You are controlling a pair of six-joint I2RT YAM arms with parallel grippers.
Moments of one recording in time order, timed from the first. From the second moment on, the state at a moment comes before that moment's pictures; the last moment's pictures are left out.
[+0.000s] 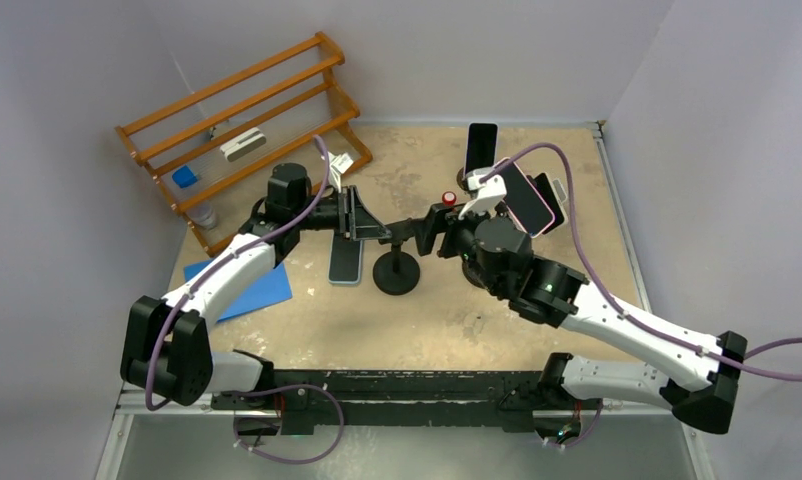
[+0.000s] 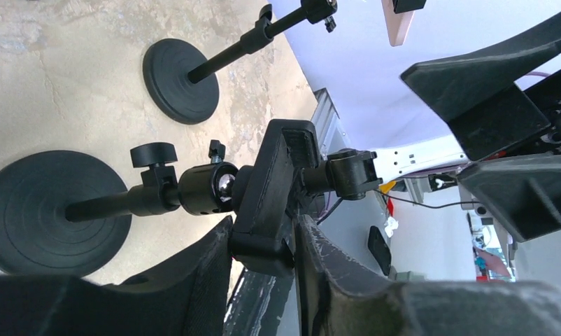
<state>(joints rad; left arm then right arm) -0.34 1.33 0.90 0.05 0.96 -0.68 1.03 1.05 1.02 -0.20 0.53 0.43</state>
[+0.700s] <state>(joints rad) -0.34 1.35 0.91 0.17 0.99 -0.83 1.03 0.91 0.99 -0.14 0.50 0.40</state>
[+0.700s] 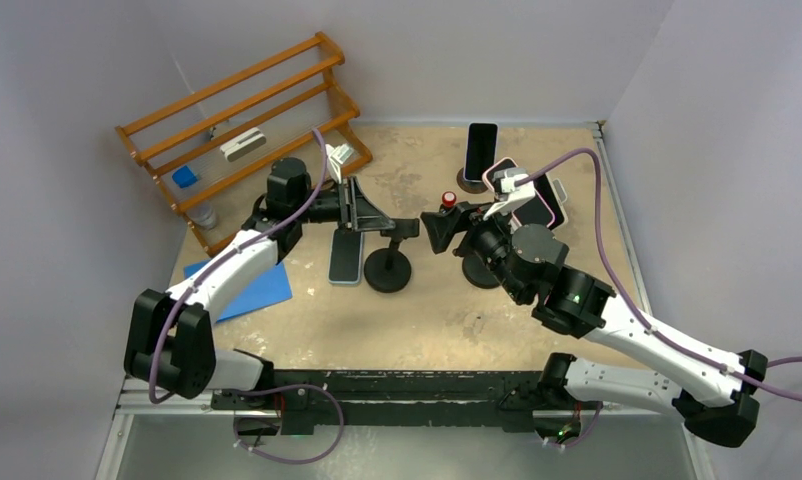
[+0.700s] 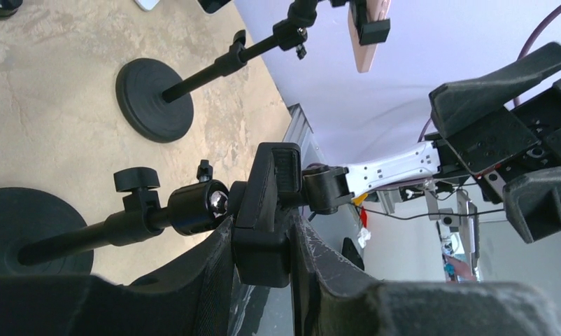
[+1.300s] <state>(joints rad) -0.34 1.44 0.95 0.24 0.99 -0.90 1.03 0.91 0.98 -0.13 0.49 0.38</state>
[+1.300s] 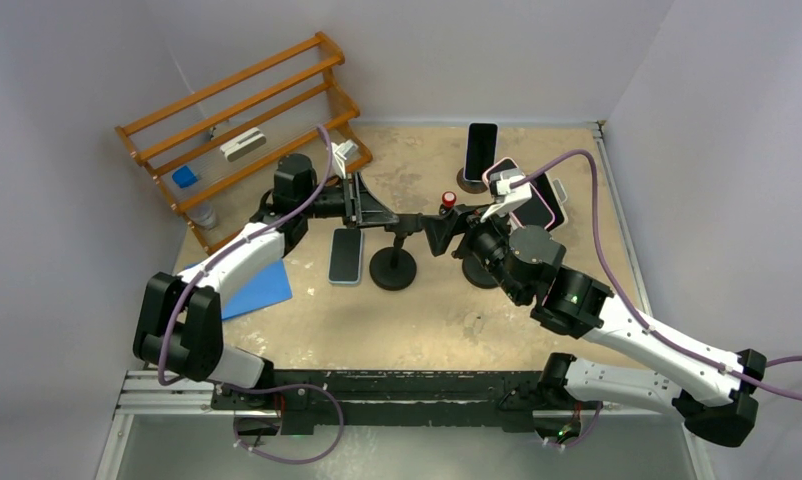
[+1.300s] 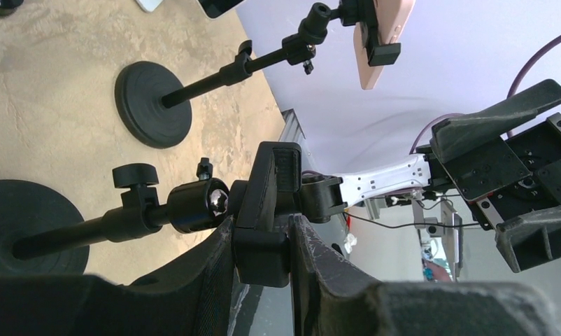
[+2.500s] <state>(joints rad) -0.34 1.43 0.92 0.16 1.03 -0.88 1.03 0.89 0.95 -0.13 0.48 0.38</state>
